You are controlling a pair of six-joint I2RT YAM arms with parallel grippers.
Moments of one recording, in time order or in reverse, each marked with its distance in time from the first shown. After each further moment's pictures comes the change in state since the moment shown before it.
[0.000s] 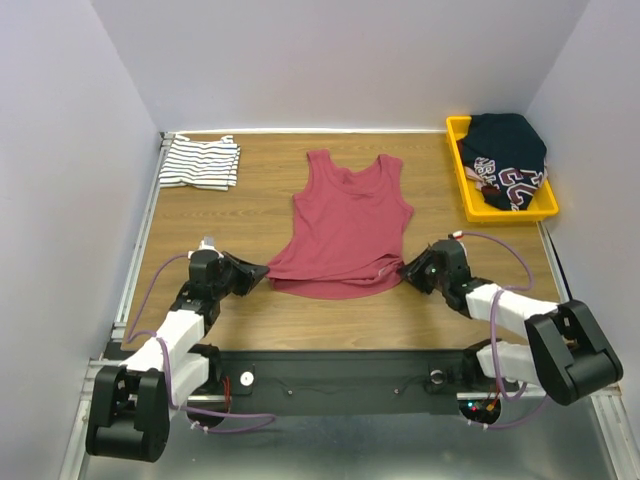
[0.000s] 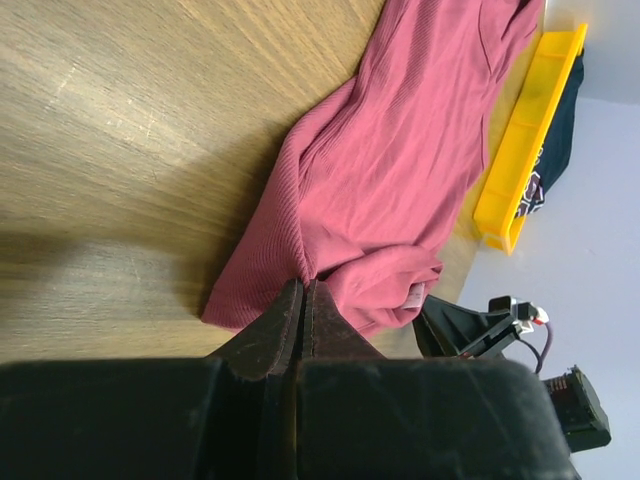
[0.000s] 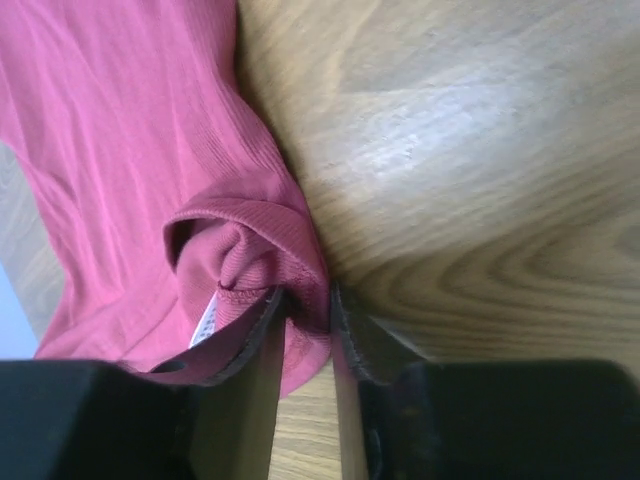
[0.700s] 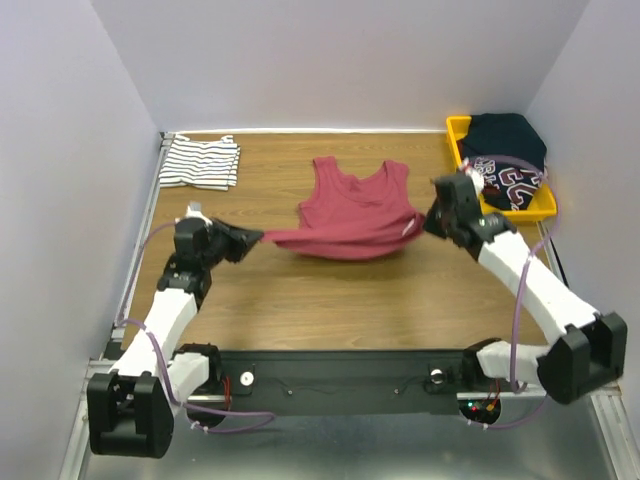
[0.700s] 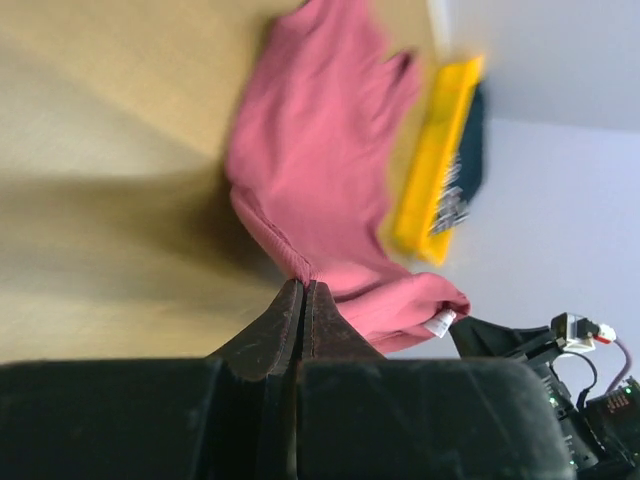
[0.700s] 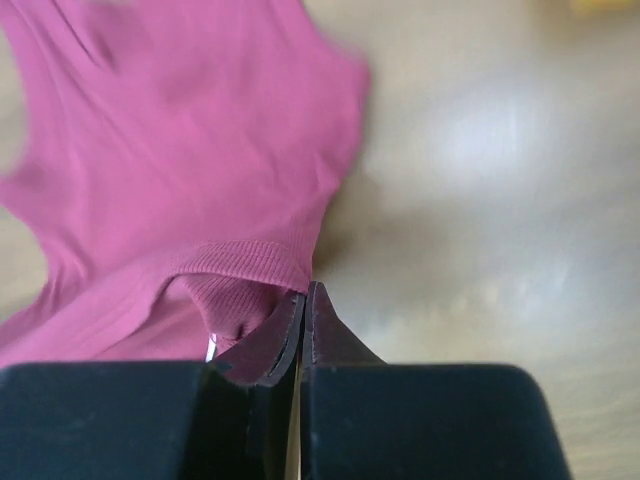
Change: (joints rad) left arm 0.044 0.002 0.261 -0.148 0.031 -0.024; right arm 0.006 -0.046 0.637 -0.745 0.304 -0.336
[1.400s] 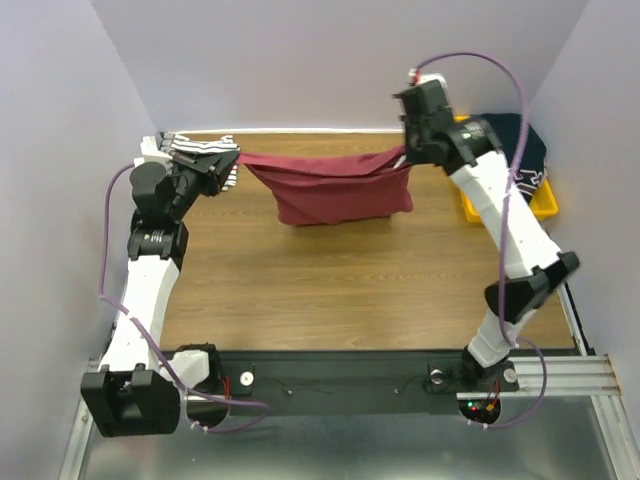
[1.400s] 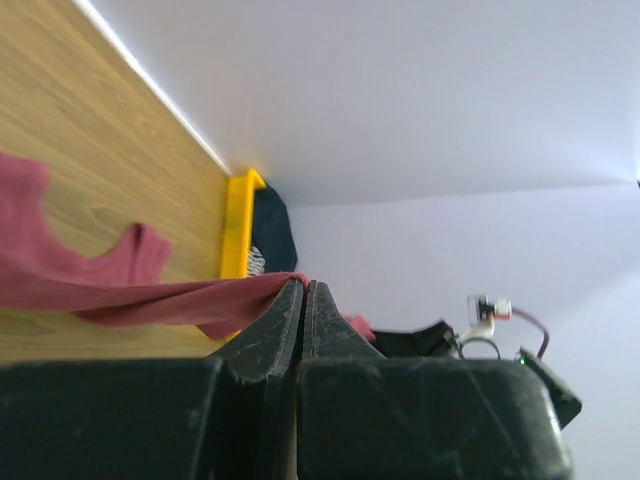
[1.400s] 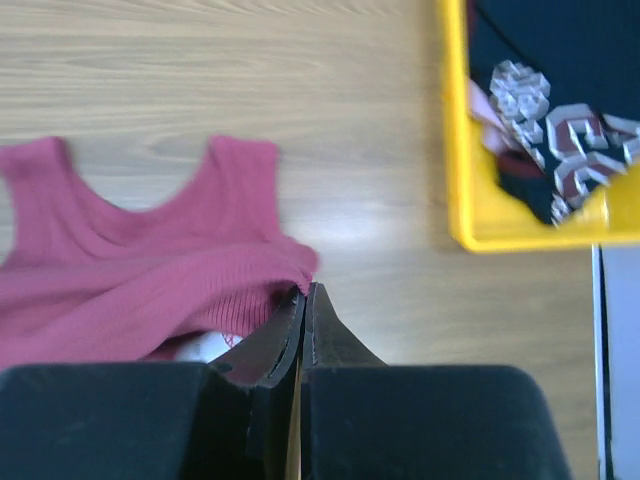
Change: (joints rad) left arm 0.129 0.117 0.485 0.048 0.050 -0.179; right arm 0.119 0.529 1.126 -0.542 0.221 -0.446
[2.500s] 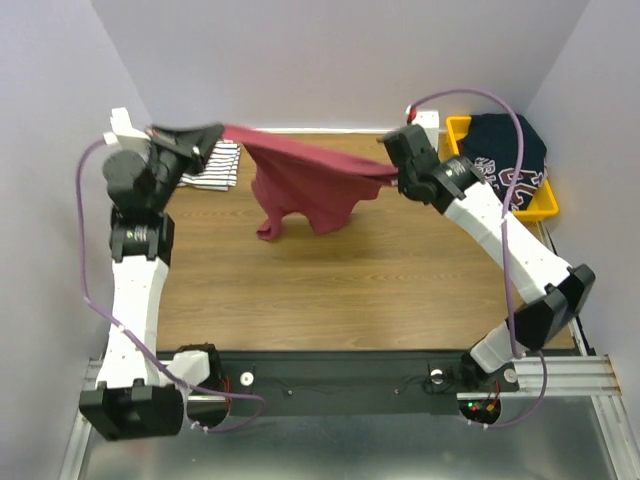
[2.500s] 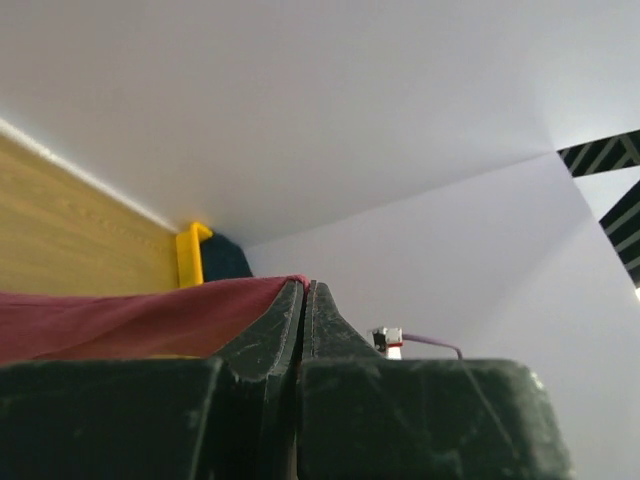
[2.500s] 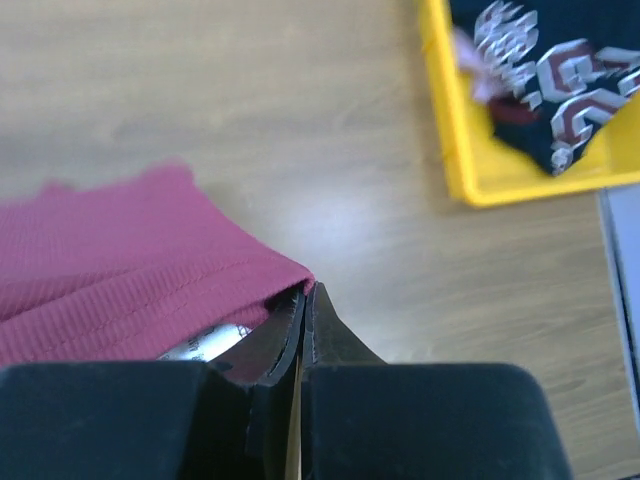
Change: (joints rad) left arm 0.021 0.022 0.244 -0.018 0.005 0.049; right arm 0.129 -0.123 -0.323 0.156 0.213 0.141
